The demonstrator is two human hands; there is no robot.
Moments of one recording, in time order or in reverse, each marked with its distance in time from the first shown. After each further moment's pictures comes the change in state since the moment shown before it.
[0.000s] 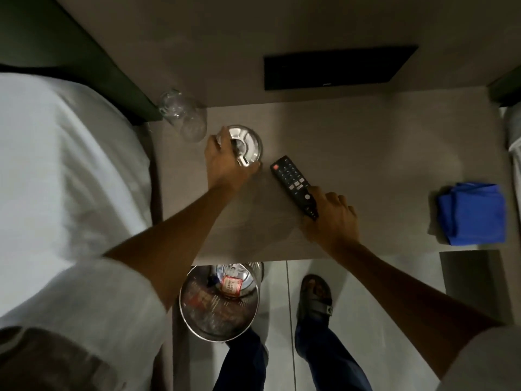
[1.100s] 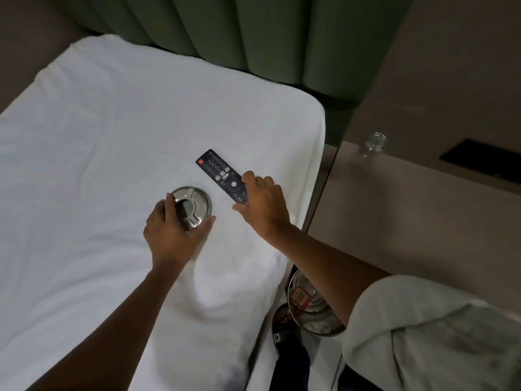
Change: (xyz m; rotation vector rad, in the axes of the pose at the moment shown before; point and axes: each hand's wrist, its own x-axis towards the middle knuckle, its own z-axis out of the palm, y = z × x) left_hand -0.255 -0.257 -0.325 0.283 0.555 -0.474; right_hand -0.121 -0.427 0.075 0.051 0.165 -0.857
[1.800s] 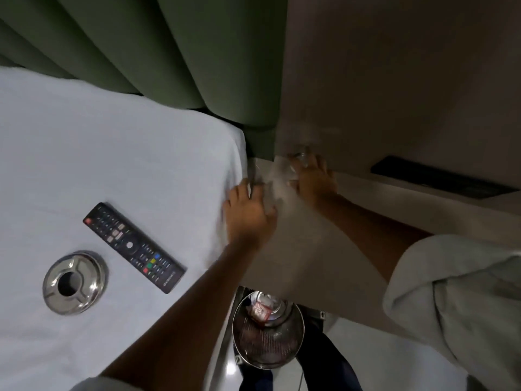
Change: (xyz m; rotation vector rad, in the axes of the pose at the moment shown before) left_hand 0.002 0.307 0.118 0.038 -0.337 0.413; right_hand 0.065 0.292 -0.098 -0.279 -0.265 0.345
